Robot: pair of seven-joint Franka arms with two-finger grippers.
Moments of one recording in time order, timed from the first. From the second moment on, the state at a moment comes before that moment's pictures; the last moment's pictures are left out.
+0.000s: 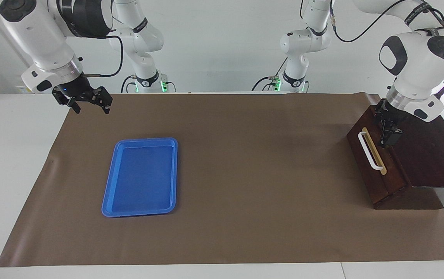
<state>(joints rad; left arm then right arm) 0.09 0.08 -0.08 -1.72 0.11 1.79 -1.14 0.00 -0.02 -0.04 -1.67 -0.01 1.58 0.01</state>
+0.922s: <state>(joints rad) 0.04 0.01 -0.09 -1.62 0.01 1.55 -0.21 0.00 -0.02 -0.04 -1.67 -0.01 1.58 0.01</state>
